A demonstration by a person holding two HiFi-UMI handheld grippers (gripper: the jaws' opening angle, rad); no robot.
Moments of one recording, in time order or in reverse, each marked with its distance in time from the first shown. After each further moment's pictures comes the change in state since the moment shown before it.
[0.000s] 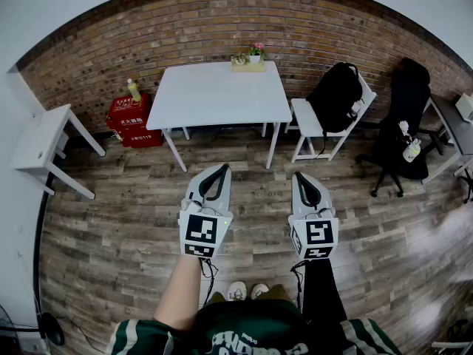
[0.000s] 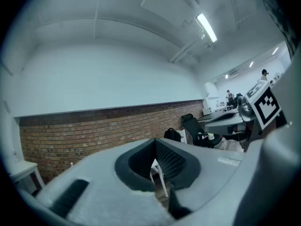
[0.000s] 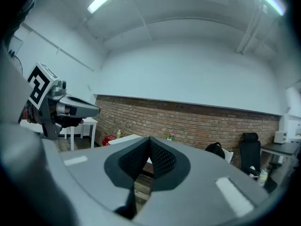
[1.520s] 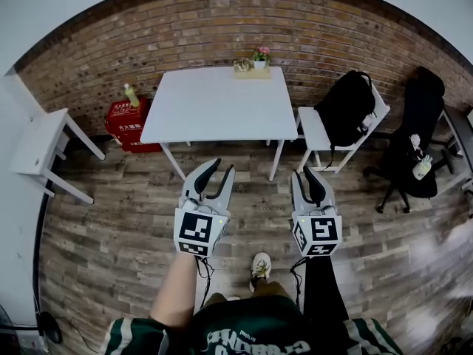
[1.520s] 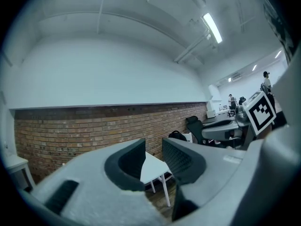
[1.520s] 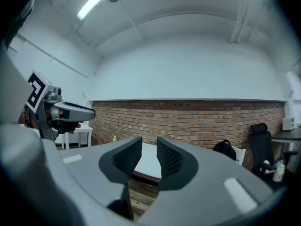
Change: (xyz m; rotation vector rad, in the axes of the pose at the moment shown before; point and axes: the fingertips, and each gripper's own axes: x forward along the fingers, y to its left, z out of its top) left arm 0.126 0.048 -0.011 -0.038 -0.026 0.008; right arm 0.132 -0.071 -0.020 0.093 -0.053 0.029
